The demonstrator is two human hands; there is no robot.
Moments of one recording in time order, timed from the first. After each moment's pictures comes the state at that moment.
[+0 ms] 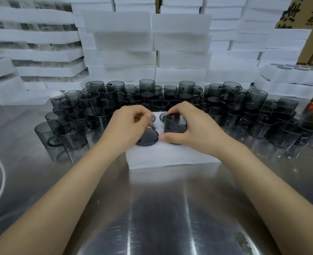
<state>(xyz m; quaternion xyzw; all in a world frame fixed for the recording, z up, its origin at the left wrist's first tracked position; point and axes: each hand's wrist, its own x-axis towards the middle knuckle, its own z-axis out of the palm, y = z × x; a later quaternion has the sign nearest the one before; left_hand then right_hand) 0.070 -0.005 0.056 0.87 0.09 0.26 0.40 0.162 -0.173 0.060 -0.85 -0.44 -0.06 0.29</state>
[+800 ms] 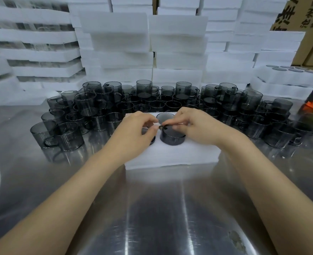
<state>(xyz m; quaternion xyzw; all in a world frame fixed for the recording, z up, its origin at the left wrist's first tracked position) 0.075 -0.014 0.041 0.93 0.04 0.23 0.28 0.192 -0.176 0.061 -0.84 -0.47 0.03 0.27</state>
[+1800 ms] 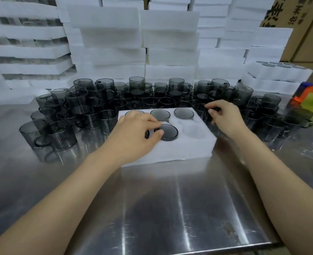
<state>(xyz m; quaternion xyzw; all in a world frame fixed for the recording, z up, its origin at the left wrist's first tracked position) 0.075 -0.023 0.039 0.96 -0.02 0.21 0.16 0.271 -0.241 0.020 -0.89 -0.22 -0.14 0.37</state>
